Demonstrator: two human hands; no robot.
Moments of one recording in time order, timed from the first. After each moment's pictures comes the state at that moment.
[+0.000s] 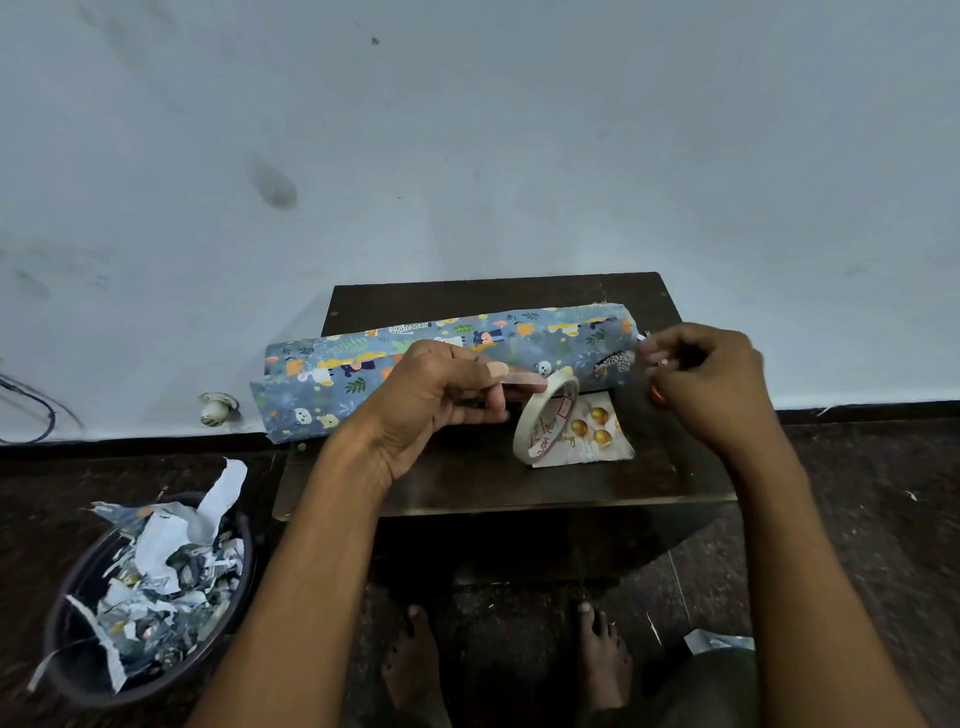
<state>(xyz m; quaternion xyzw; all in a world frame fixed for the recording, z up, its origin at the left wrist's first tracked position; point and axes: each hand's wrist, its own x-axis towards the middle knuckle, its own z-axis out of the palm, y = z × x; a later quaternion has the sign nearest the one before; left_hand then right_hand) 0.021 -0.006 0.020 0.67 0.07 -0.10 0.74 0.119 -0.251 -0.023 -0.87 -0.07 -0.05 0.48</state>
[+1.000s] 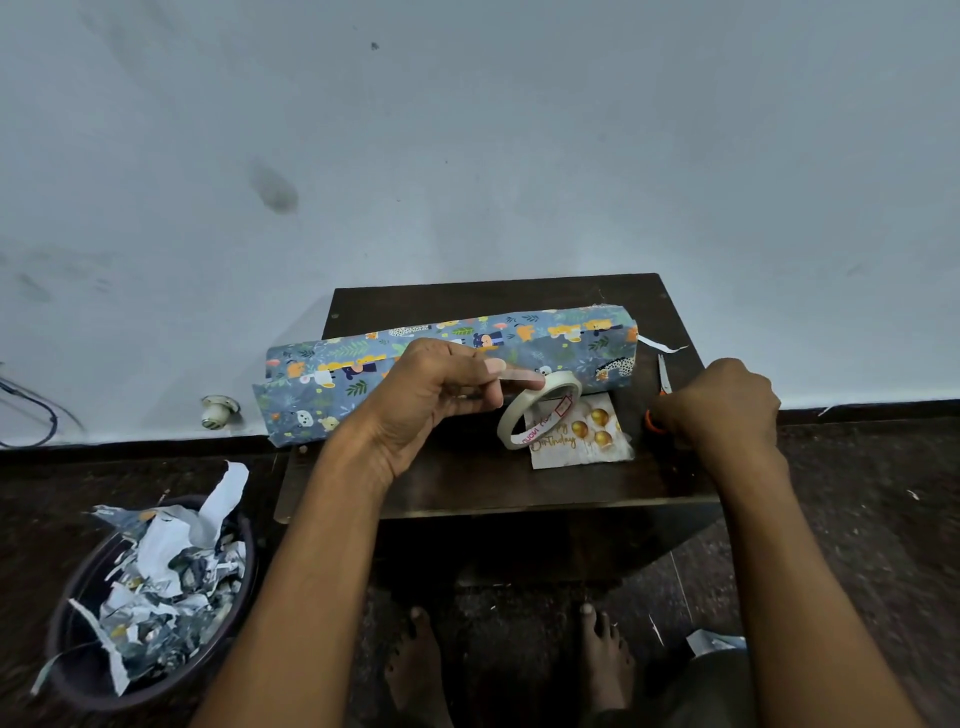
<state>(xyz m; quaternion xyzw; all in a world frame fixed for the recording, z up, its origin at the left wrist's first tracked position) 0.025 -0.003 0.017 0.68 0.07 -0.09 0.73 0.115 -0.244 -0.024 -0.96 0.13 0.01 0.25</state>
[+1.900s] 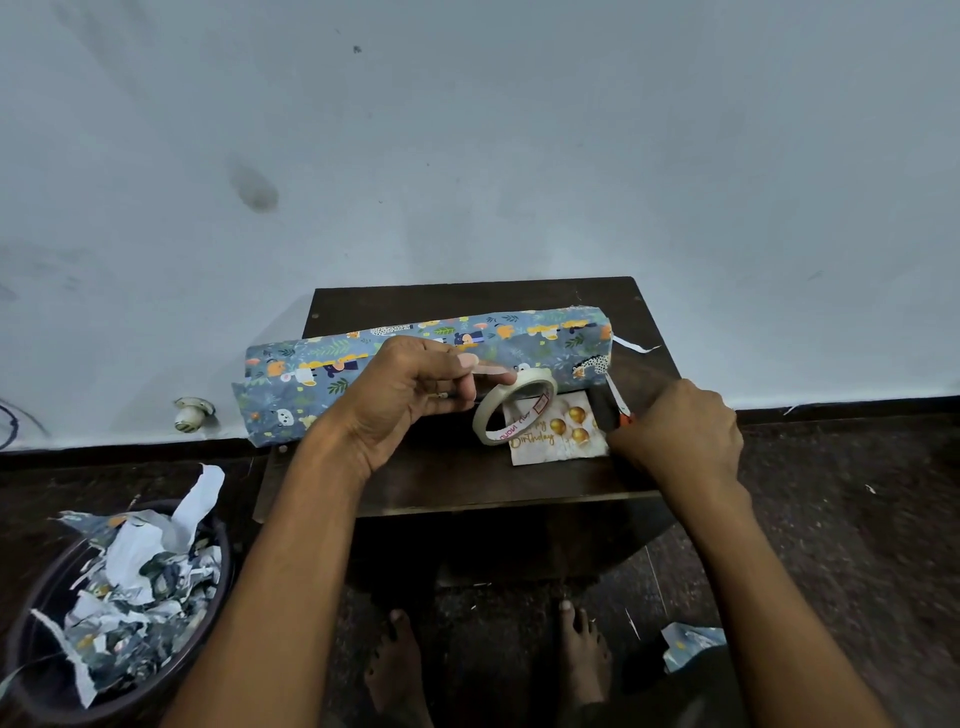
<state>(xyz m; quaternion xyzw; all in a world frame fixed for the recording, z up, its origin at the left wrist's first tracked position) 0.023 0.002 0.015 0.66 0.07 -0.08 0.74 0.079 -0.236 -0.018 -0.98 0.10 0.04 0.19</state>
